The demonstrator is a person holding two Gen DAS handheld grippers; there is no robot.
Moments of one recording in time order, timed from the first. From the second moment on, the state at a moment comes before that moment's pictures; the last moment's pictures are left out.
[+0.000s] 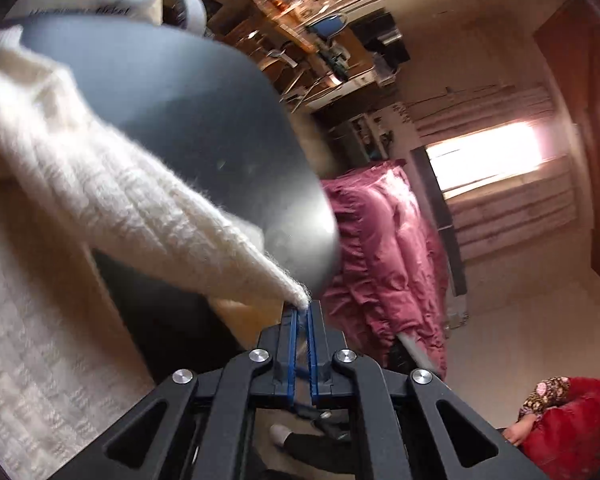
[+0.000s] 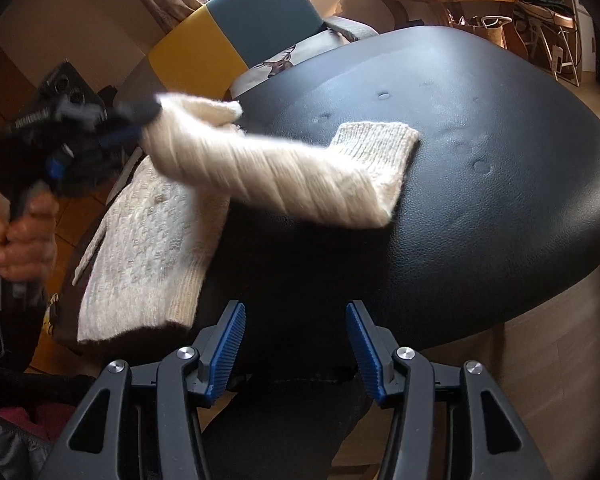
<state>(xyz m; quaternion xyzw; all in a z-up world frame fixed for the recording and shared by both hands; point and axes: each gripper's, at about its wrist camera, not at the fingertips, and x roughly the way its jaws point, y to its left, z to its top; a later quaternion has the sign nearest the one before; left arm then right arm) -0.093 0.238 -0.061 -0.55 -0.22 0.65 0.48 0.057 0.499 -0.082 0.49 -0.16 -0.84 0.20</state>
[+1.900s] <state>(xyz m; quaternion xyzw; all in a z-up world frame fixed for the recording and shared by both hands) -0.028 0.050 -0.152 -0.58 -0.13 0.68 0.43 -0.118 0.591 0.031 0.40 -0.10 -0.90 -0.13</state>
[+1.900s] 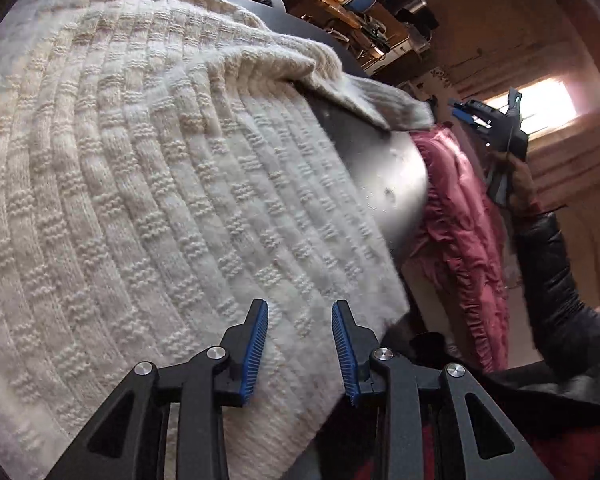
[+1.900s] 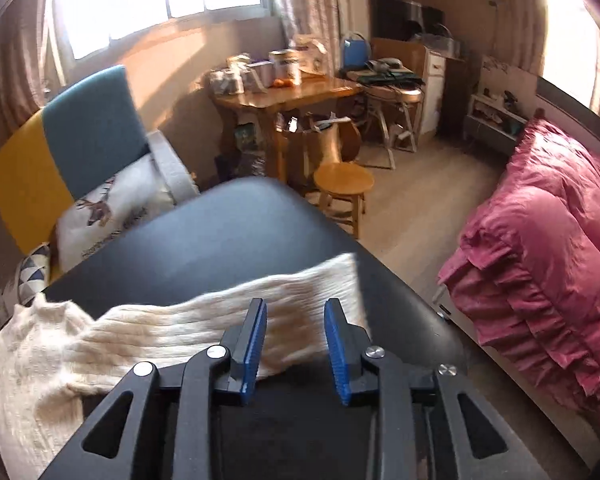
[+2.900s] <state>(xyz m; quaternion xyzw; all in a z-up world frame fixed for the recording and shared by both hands) -0.346 0.206 -0.132 -0.63 -0.06 0.68 0.38 -0.214 0.442 -0.098 0.52 0.03 -0.85 0.07</state>
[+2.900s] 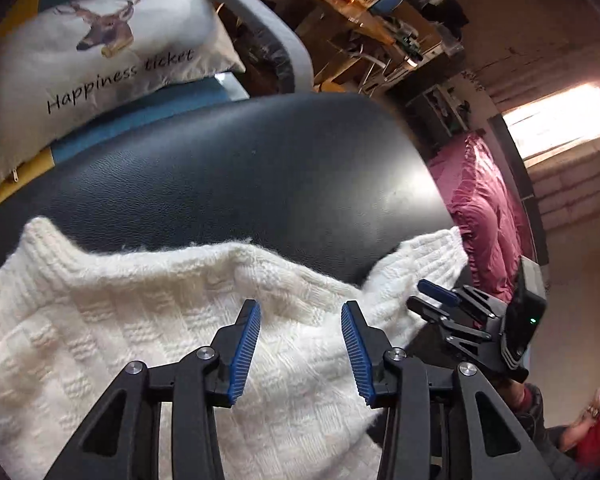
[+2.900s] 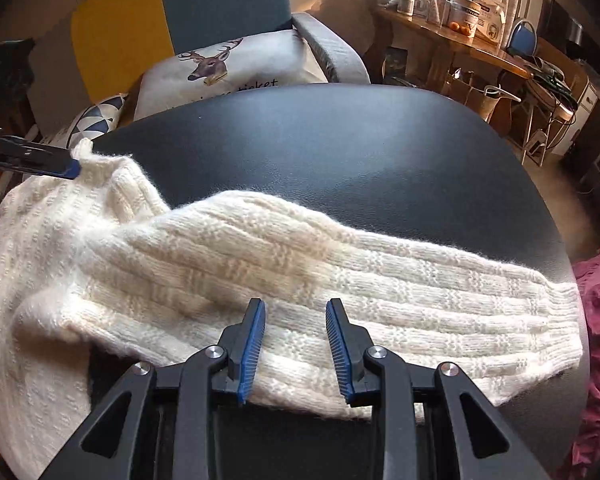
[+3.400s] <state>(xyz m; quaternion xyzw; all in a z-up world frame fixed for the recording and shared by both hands) -0.364 0.205 -0.167 -0.61 -0.12 0.74 0.25 -0.218 0.453 -0.114 0.51 0.05 -0.86 0.04</state>
